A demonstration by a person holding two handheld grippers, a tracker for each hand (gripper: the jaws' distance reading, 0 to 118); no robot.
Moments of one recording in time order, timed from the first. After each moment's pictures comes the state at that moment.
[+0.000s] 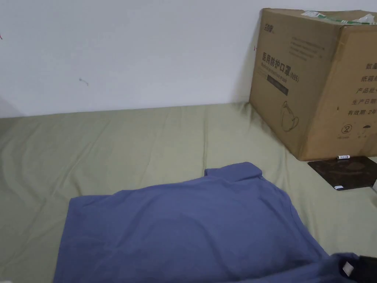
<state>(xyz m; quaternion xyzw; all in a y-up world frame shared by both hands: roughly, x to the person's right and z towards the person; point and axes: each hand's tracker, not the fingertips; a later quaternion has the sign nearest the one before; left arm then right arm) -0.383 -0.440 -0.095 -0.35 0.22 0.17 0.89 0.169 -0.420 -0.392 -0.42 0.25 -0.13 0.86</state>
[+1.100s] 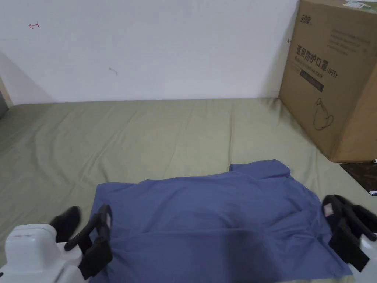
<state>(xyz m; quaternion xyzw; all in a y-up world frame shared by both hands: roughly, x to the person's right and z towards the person) -0.306 -0.382 -0.096 -0.05 0.22 0.07 0.97 0.049 -0.377 -0.295 -0.09 0.30 -0.07 0.95</state>
